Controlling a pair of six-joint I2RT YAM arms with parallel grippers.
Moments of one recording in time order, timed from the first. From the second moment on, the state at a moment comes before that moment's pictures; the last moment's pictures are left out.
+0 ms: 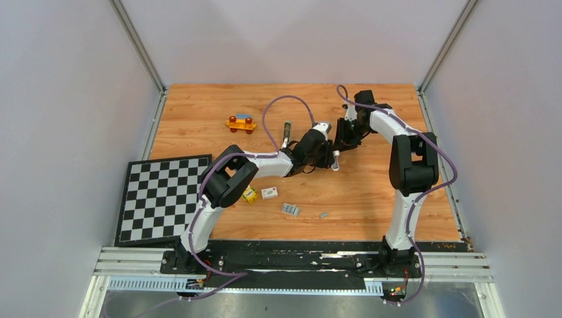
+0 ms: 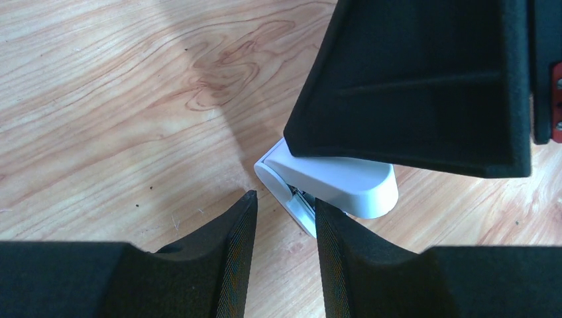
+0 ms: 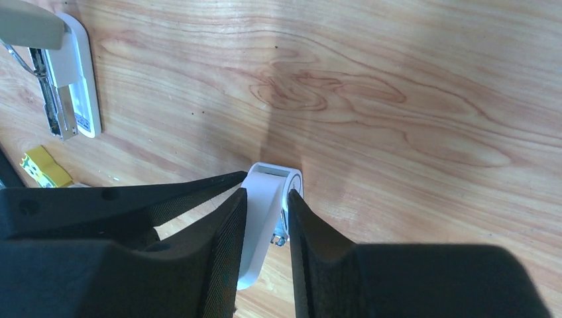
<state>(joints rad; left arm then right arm) -0.85 2.22 1.45 0.22 -0.03 -0.51 0.14 2.03 1.54 -0.74 -0.44 0.15</state>
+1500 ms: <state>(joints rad) -0.84 2.05 1.36 0.17 0.04 -0.59 0.13 1.86 1.32 -0.69 -0.44 0.24</state>
